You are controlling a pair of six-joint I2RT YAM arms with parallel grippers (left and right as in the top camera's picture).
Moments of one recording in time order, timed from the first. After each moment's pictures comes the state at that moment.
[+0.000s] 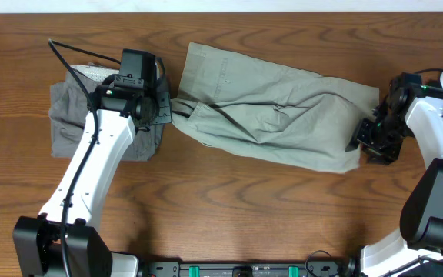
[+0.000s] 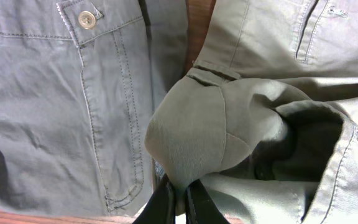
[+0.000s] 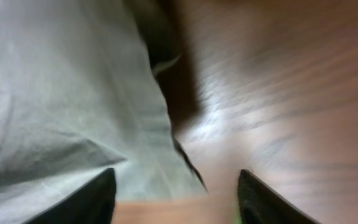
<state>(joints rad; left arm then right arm) -0.17 1.57 1.28 -0.87 -0.03 -0.24 -0.22 1.79 1.24 -1.12 -0.14 0.28</state>
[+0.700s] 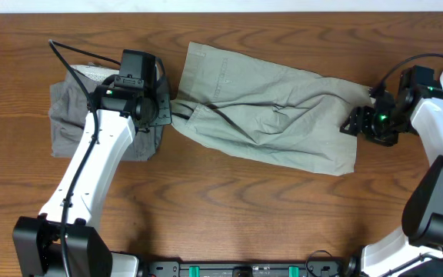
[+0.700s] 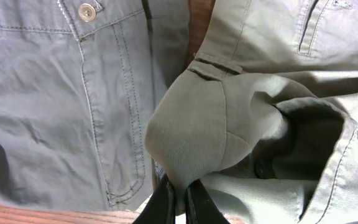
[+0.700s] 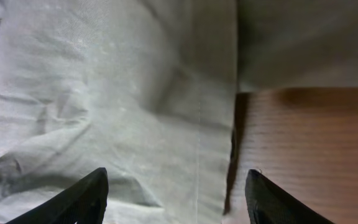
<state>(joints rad) -0.17 1.57 1.28 -0.88 -0.03 -0.24 -0.26 1.82 1.24 -0.92 -0.36 -0.03</state>
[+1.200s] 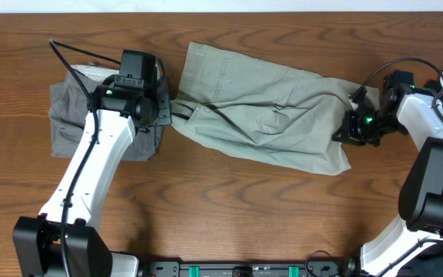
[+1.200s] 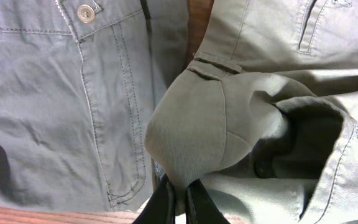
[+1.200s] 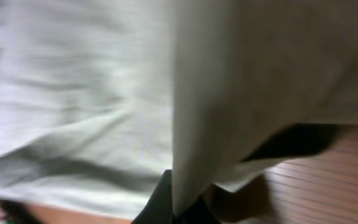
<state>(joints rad) -0.17 1.57 1.28 -0.88 -0.03 -0.23 -0.21 1.90 1.24 -0.93 -0.54 -0.06</state>
